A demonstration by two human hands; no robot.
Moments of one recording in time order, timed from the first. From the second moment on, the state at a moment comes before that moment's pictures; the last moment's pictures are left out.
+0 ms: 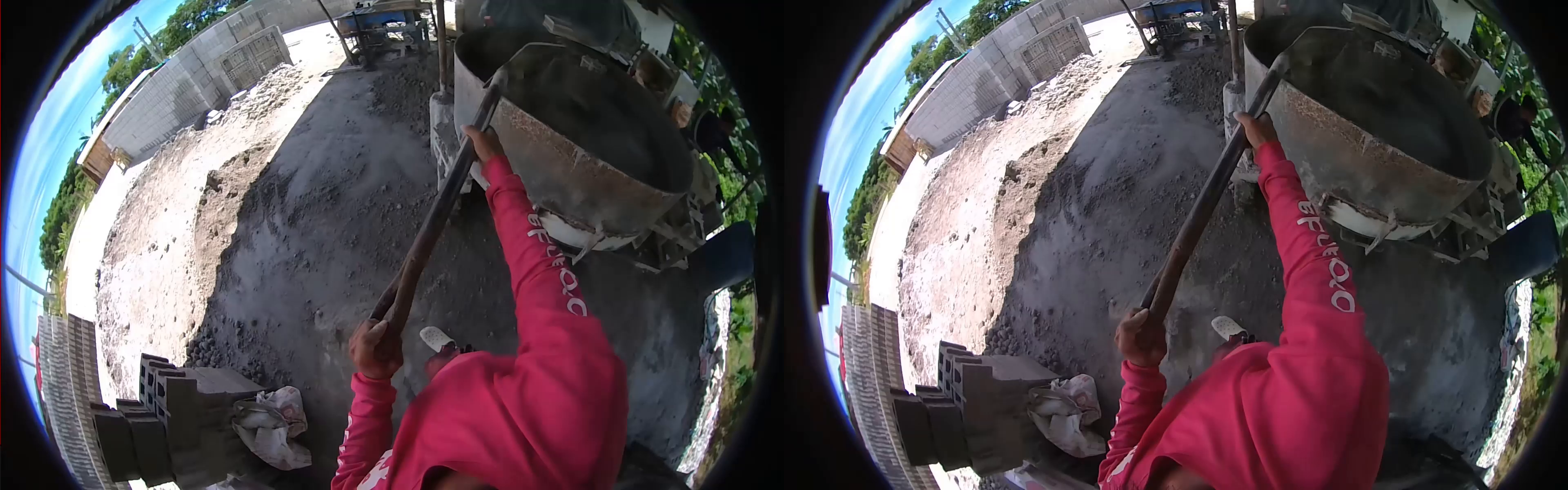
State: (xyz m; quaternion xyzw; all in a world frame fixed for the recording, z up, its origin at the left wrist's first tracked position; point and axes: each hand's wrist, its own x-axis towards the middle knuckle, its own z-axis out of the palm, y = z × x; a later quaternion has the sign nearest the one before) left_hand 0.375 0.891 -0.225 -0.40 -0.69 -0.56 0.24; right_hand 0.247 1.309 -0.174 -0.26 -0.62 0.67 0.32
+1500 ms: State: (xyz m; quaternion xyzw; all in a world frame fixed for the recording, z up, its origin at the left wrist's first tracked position) left_hand 0.757 0.694 -0.637 0.66 -0.38 -0.63 0.17; right_hand 0.460 0.808 -0.875 -0.37 -0.70 0.48 -0.38
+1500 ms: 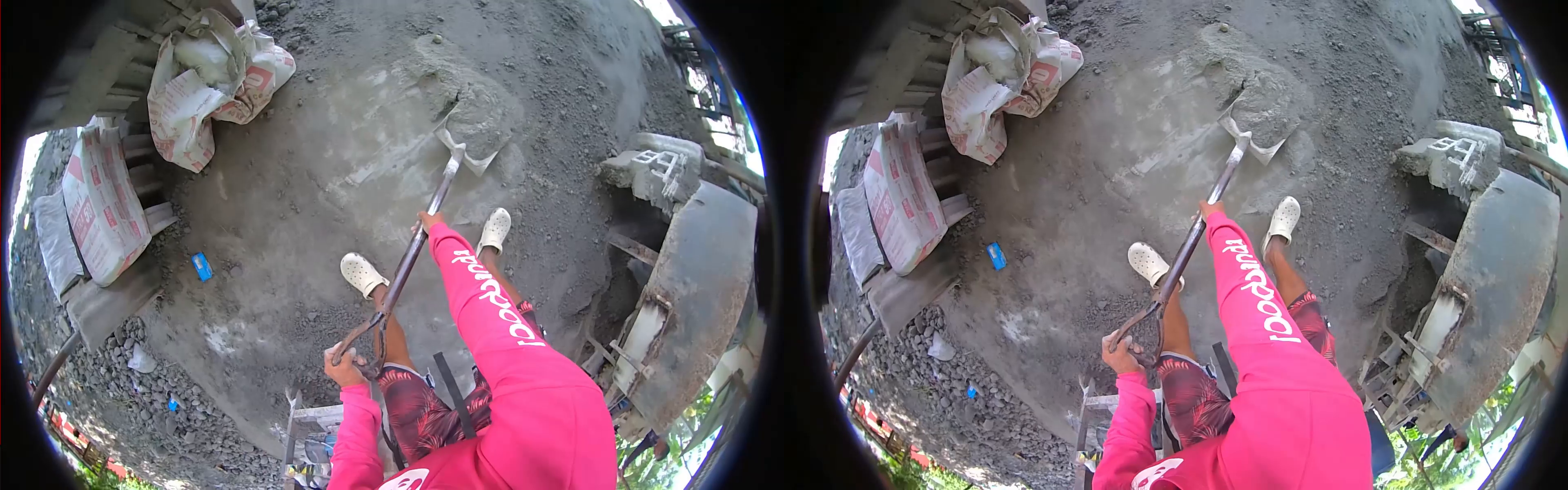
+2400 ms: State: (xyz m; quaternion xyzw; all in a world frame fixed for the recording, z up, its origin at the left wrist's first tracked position) left_hand 0.454 0.868 -0.171 0.12 -0.53 -0.83 0.14; right_hand 0.234 1.189 -0.197 -0.11 -0.53 0.83 0.13
